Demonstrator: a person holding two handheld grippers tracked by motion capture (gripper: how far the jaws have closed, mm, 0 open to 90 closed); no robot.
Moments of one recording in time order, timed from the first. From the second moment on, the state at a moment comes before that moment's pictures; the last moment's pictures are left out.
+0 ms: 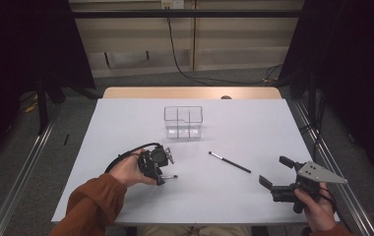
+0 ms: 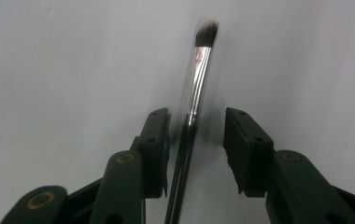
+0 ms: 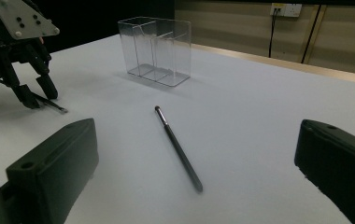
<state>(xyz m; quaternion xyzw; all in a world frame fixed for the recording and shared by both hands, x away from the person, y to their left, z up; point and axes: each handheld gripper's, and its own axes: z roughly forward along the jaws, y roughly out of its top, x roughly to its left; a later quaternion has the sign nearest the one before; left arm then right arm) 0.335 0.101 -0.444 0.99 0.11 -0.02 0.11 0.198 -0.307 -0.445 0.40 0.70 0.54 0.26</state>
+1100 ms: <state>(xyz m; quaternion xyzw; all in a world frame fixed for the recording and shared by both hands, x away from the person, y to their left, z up) 0.335 0.113 -0.447 0.97 0.16 -0.05 0.16 0.198 -0.306 -0.446 0.40 0.70 0.53 0.26</state>
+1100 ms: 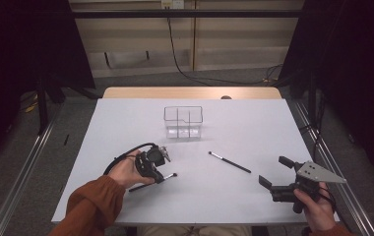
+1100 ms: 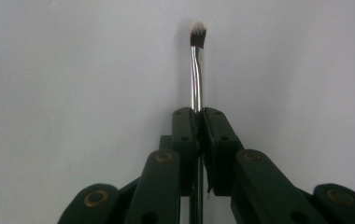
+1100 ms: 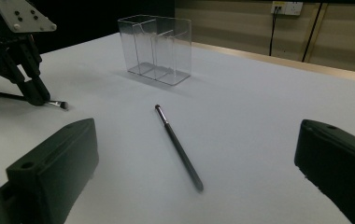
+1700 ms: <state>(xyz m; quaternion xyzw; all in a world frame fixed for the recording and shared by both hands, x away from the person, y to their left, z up) 0.340 0.132 -0.430 0.94 0.22 -0.03 0.24 0.199 -0.306 -0.446 0.40 0.70 0.53 0.26</state>
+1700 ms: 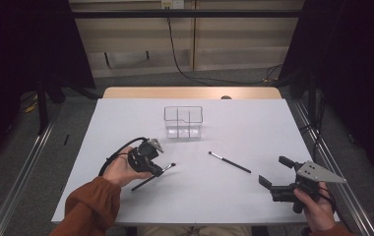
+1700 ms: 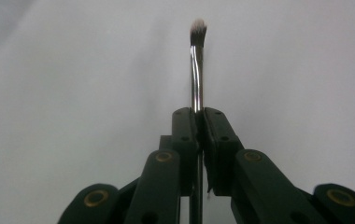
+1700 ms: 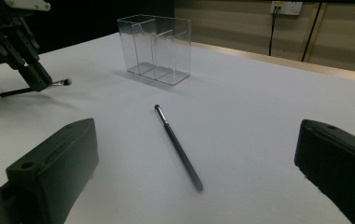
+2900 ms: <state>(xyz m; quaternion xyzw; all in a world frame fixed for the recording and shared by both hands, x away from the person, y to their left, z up) 0.345 0.166 -0.397 0.86 0.28 0.05 0.43 0.199 -0.306 -0.446 0.40 0.70 0.53 0.26</state>
